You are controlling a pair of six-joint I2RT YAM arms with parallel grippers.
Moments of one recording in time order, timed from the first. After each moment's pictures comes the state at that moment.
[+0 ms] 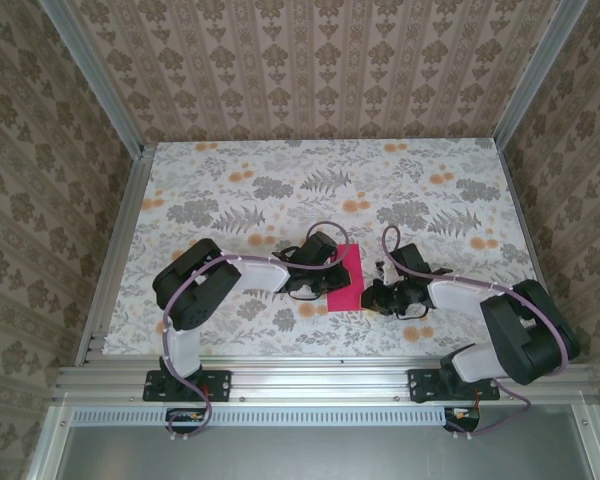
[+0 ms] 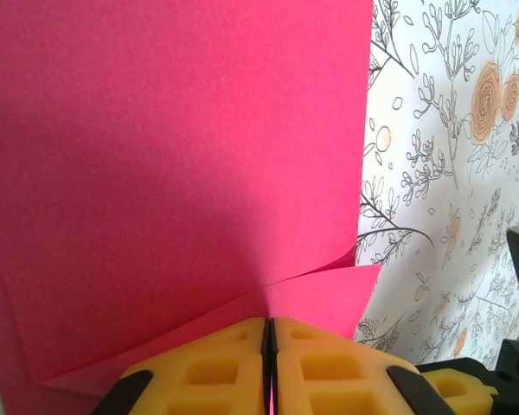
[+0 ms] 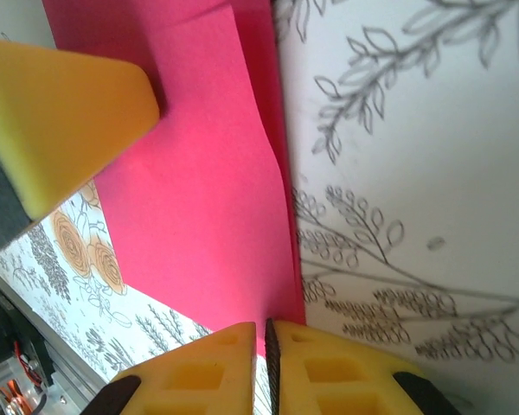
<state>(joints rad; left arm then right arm) -0.94 1.92 0.98 0.09 0.29 -1.06 0.37 1.38 0.46 -0.23 -0.54 0.63</state>
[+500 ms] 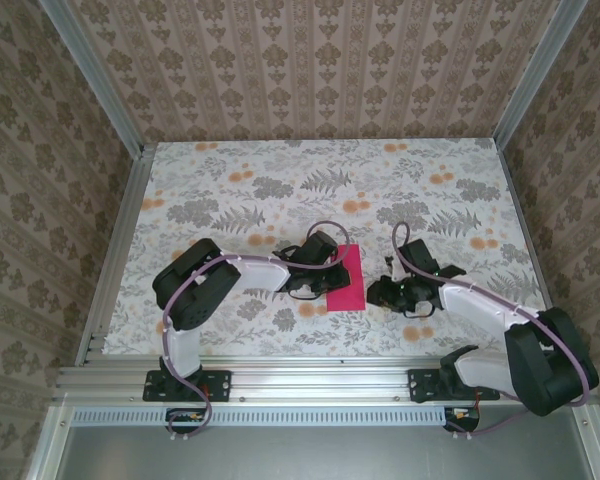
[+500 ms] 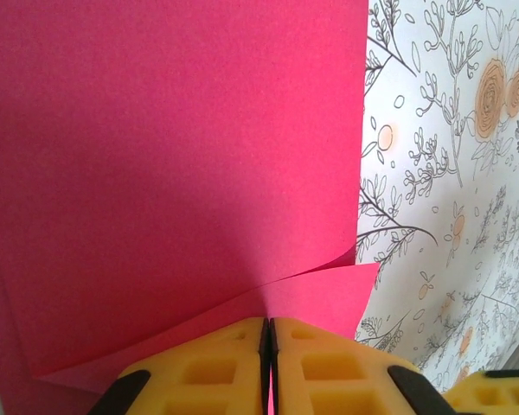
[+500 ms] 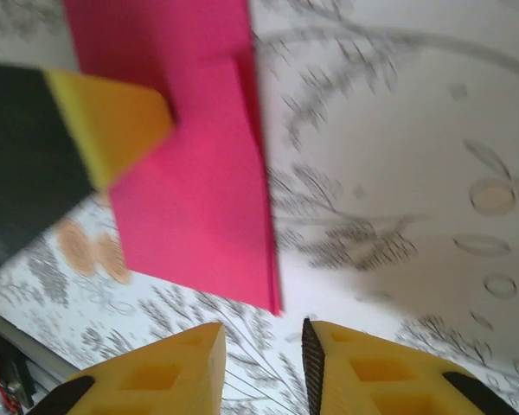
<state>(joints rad) -0.94 1.91 0.99 0.06 0.28 -1.04 0.36 1.24 0.55 -0.43 -0.42 0.62</state>
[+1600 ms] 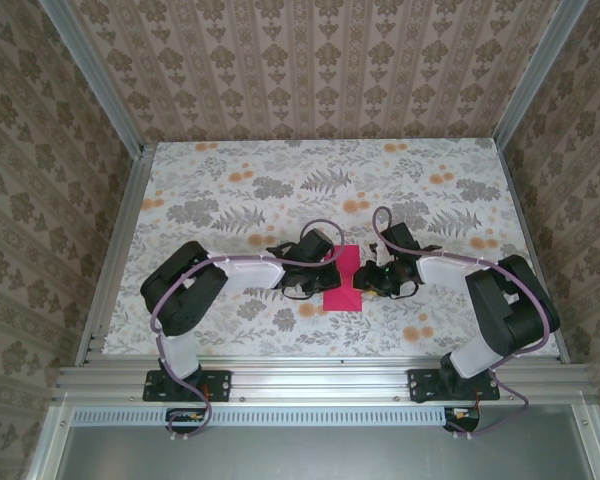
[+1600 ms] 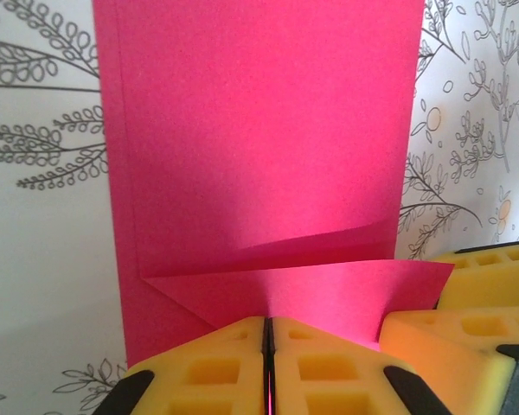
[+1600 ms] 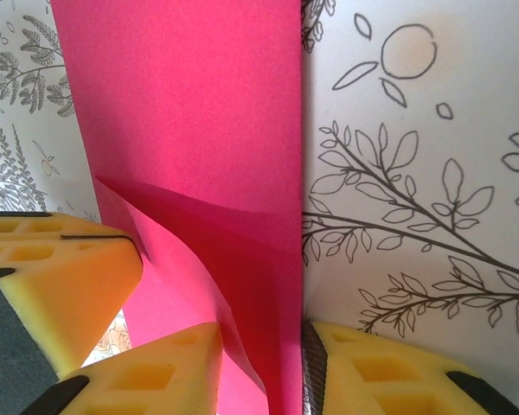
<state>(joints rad) -0.93 1.84 1.00 -0.12 0.24 -0.99 0.36 1.56 0.68 -0.29 -0.49 0.58</state>
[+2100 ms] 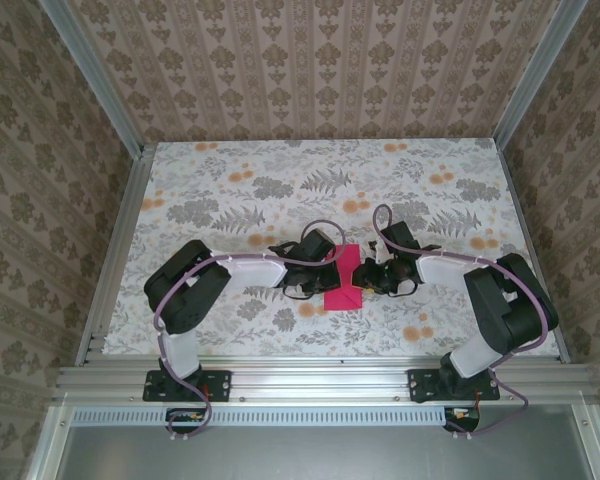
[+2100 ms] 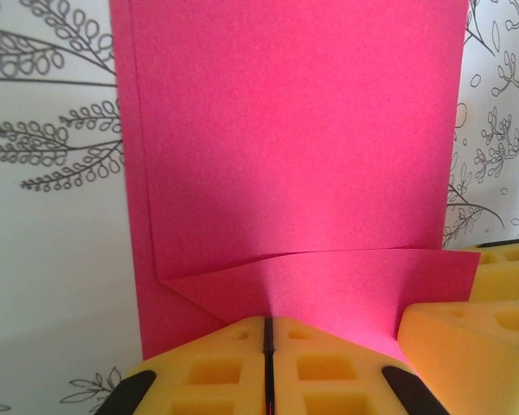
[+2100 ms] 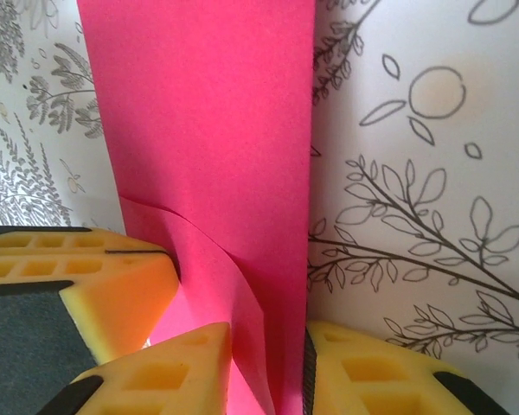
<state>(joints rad) -0.93 1.86 1.02 -0.15 0.24 -0.98 0.35 1.57 0.68 -0.24 -0.51 0.61</state>
